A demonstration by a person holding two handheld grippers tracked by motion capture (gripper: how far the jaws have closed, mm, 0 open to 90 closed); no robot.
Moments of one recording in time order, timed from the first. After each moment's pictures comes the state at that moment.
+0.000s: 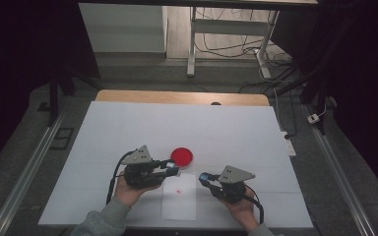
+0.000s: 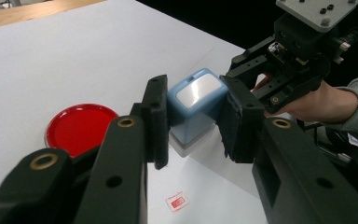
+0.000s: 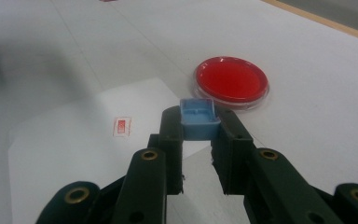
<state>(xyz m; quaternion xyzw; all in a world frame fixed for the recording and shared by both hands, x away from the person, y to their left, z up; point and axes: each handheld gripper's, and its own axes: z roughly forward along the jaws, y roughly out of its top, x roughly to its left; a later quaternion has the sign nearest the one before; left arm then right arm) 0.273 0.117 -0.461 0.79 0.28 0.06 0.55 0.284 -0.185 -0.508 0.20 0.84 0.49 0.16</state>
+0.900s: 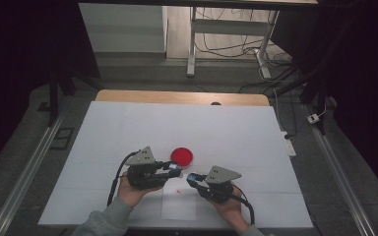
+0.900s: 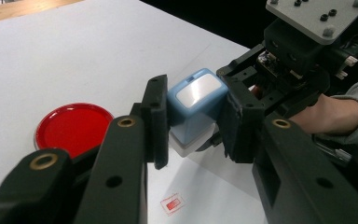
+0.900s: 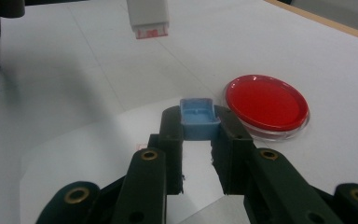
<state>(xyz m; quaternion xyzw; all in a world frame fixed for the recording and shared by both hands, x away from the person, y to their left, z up) 0.274 0.110 -0.463 0.79 0.28 0.05 0.54 0.283 -0.152 -0.512 0.18 0.84 0.50 0.14</state>
